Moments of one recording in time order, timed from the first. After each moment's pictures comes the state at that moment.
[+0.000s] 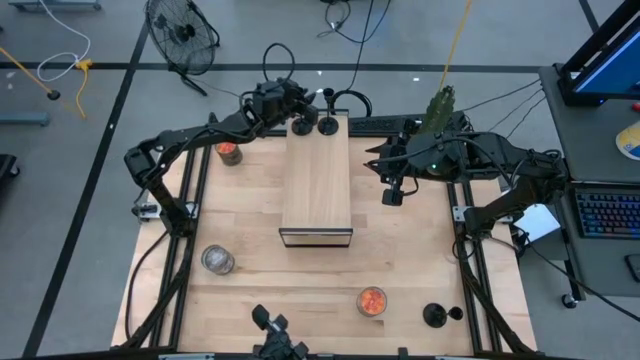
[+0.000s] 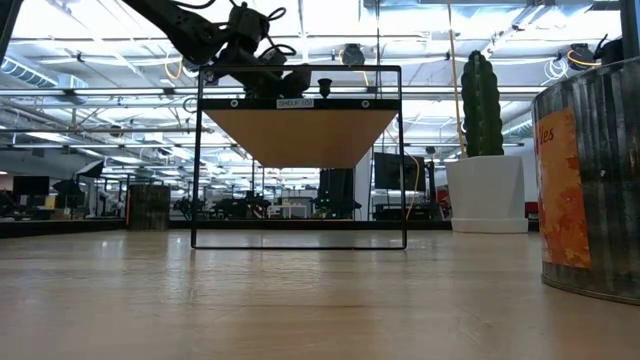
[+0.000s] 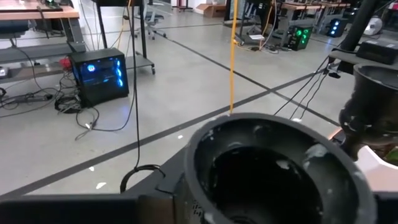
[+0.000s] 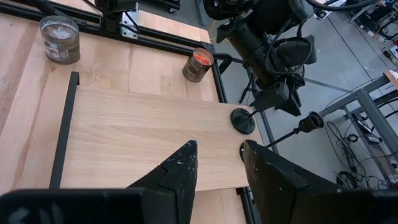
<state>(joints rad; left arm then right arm) 0.63 1.68 1.25 0.24 -0.21 -0.13 0.08 1.41 1.86 -1.04 0.45 -0.20</state>
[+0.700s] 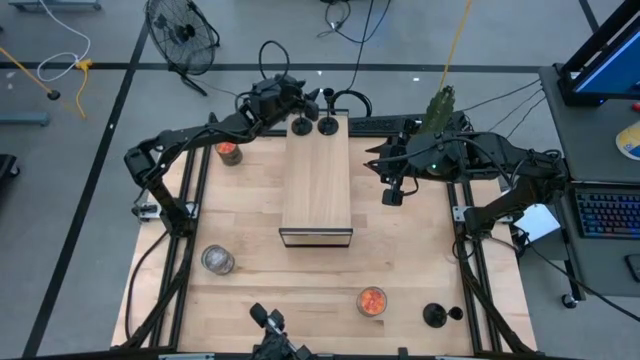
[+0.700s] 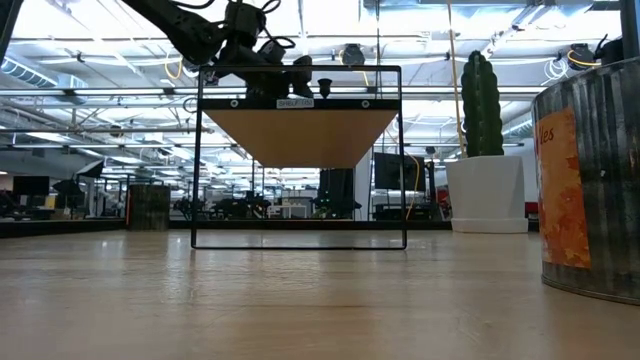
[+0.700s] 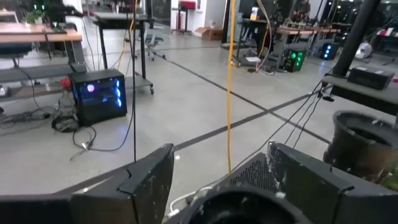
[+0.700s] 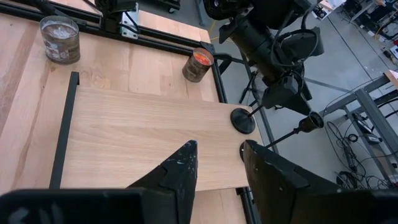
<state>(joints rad) 0.63 1.68 1.25 0.34 -0.21 -0.12 0.08 1.41 1.86 -1.04 0.45 -0.19</state>
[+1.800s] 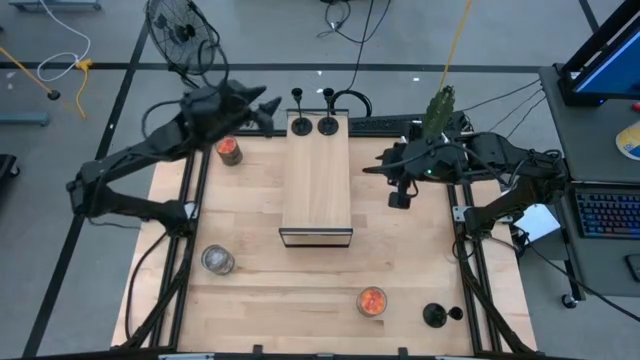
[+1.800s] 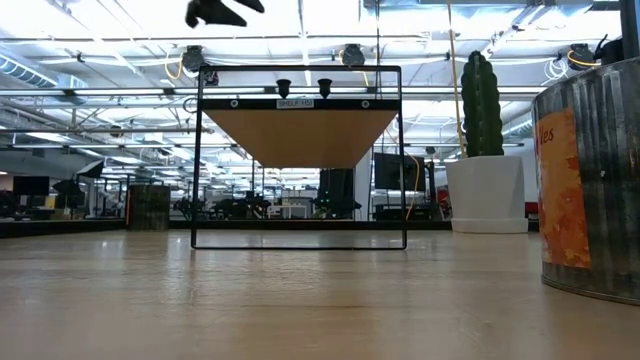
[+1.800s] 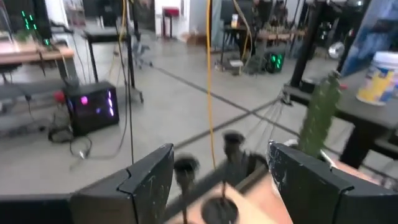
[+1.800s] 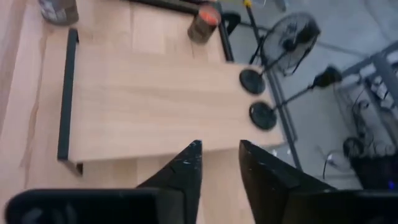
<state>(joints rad) 0.45 1.15 1.25 -0.20 -0.34 -0.12 0.08 1.41 1.86 -1.22 0.45 -0.08</state>
